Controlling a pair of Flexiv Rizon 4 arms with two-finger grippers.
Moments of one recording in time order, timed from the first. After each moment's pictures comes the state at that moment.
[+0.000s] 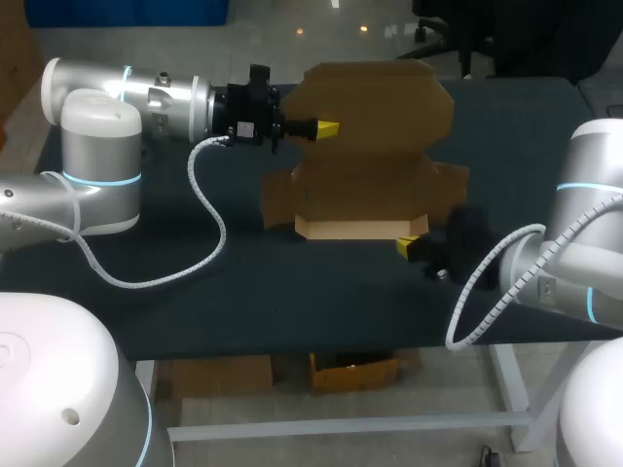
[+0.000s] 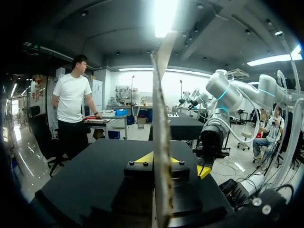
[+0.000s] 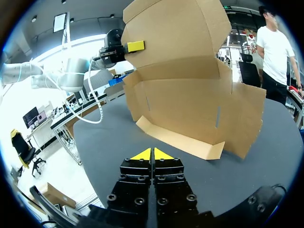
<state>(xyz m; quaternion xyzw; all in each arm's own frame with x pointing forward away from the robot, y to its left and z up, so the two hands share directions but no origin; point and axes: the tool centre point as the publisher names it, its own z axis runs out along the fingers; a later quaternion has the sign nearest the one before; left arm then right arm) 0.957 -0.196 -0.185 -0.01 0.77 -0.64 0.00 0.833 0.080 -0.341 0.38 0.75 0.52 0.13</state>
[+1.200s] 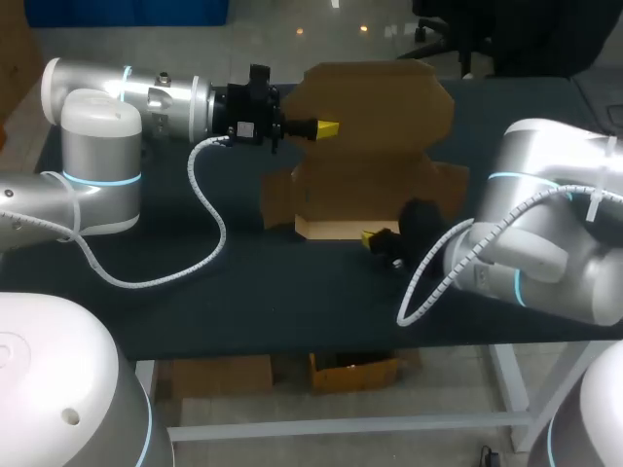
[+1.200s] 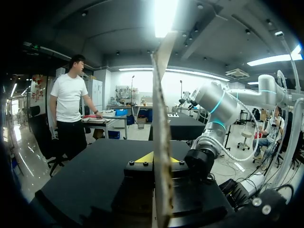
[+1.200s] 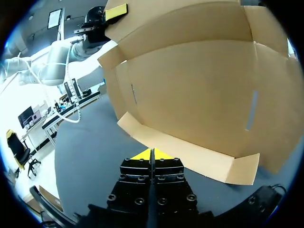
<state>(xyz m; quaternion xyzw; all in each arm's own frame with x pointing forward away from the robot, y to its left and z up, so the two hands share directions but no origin) 0.957 -0.196 -0.185 -0.01 0.77 -0.64 0.00 0.899 0.128 -0.396 0.40 0.75 0.51 0.14</state>
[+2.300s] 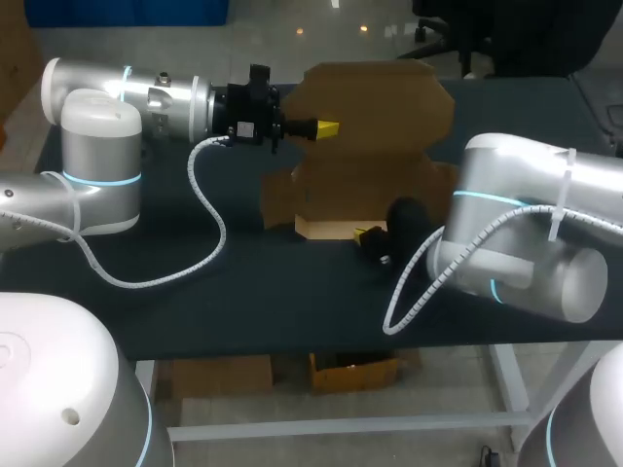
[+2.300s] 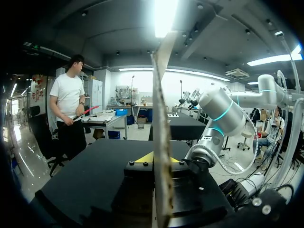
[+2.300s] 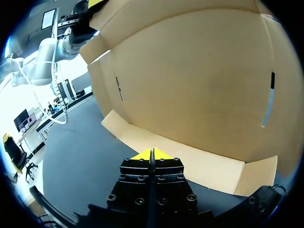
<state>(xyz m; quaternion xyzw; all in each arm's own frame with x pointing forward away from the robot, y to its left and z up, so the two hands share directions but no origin) 0.957 -0.196 -0.185 -0.01 0.77 -0.64 0.00 0.925 0.138 -0.418 0.42 0.74 0.50 0.14</state>
